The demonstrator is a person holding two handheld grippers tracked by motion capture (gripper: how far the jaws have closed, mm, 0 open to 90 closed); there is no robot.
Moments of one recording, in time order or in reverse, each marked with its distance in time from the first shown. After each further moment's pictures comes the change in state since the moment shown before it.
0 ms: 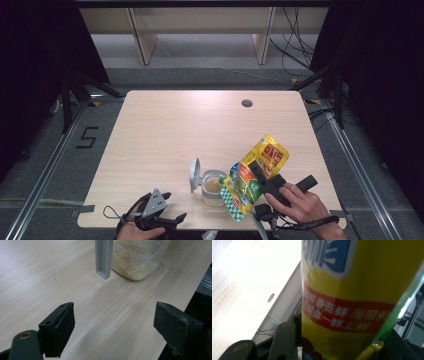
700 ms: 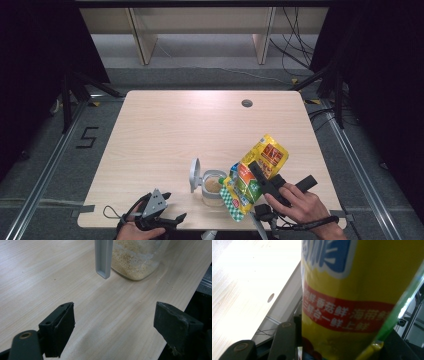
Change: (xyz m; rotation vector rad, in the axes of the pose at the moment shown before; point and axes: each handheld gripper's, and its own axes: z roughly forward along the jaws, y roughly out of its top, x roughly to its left) left arm -0.001 0.000 0.000 0.007 0.005 0.002; right arm 0.001 0.001 0.000 -0.005 -0.006 0.005
